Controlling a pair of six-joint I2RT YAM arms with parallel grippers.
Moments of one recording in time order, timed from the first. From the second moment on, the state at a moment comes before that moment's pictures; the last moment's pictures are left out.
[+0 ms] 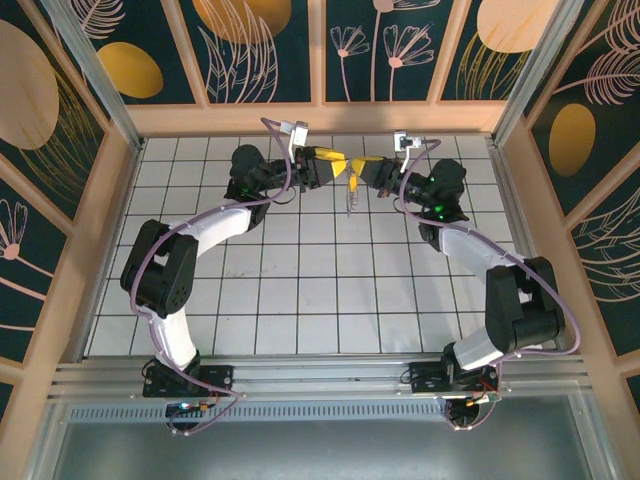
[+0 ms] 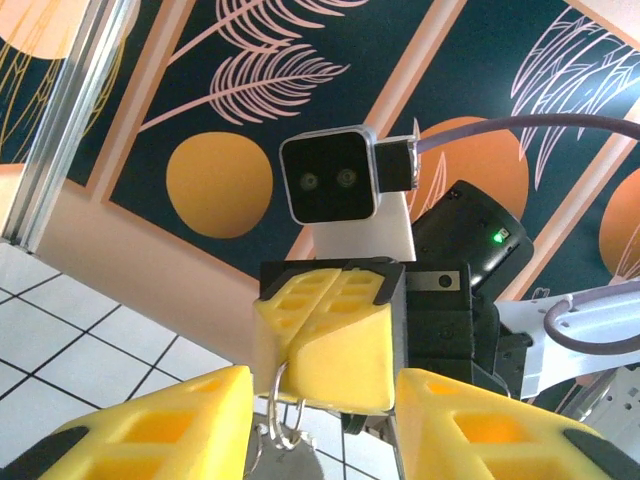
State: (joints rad) left arm -0.48 1.86 1.24 0.96 0.97 -0.82; right arm 0.27 1.50 0.89 0.84 -0.88 0.76
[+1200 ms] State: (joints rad) left arm -0.49 1.89 1.25 0.97 0.96 -0.85; right arm 0.29 1.52 0.89 0.85 -0.88 0.77
